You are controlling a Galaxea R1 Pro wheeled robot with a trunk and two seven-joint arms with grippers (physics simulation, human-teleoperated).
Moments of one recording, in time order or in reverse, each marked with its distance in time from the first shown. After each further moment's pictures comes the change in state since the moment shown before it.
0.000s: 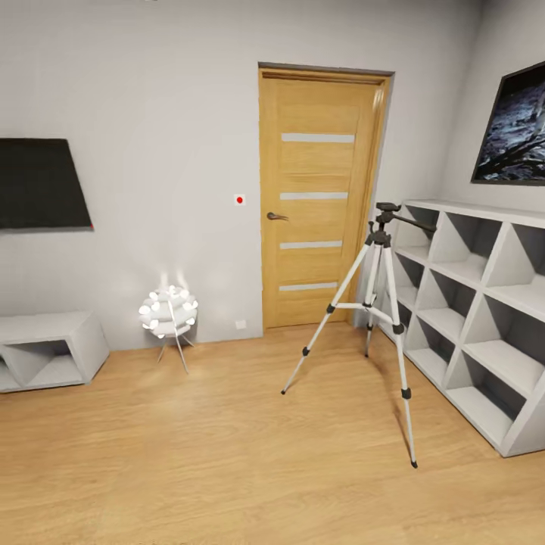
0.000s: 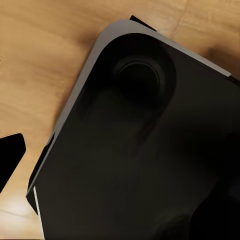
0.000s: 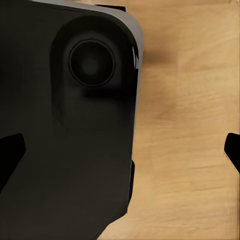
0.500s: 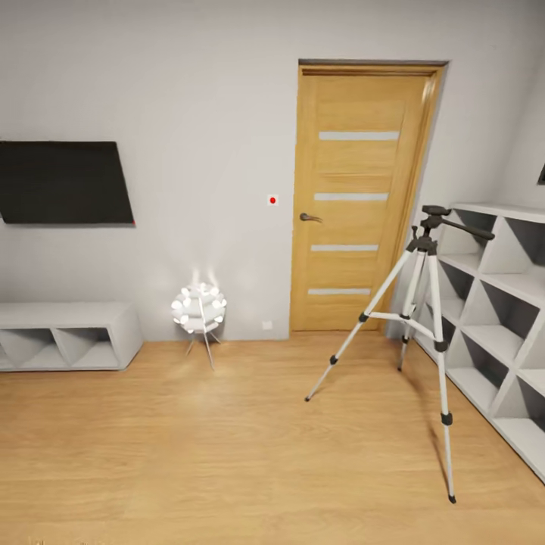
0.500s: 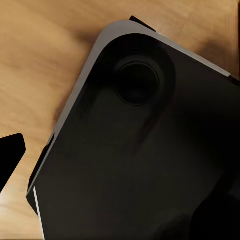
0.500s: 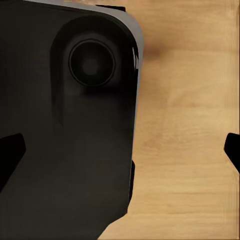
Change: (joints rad) left arm 0.000 0.000 0.000 -0.001 -0.002 0.000 0.000; right arm 0.000 0.000 0.000 0.000 -0.001 -0.001 0.000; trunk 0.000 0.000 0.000
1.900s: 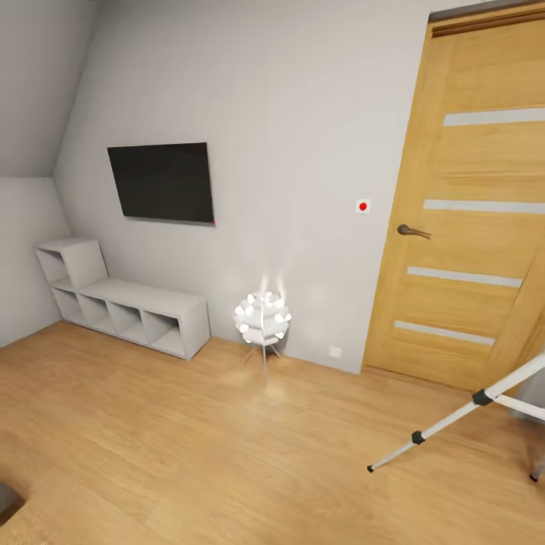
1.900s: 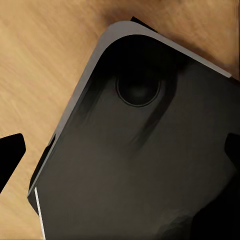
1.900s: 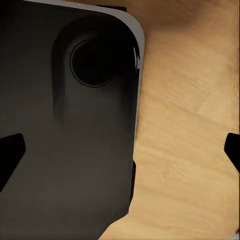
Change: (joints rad) left arm 0.000 0.002 0.000 0.000 0.002 0.000 0.001; right arm 0.000 0.002 -0.001 0.000 0.000 0.000 0.000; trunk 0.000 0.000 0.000
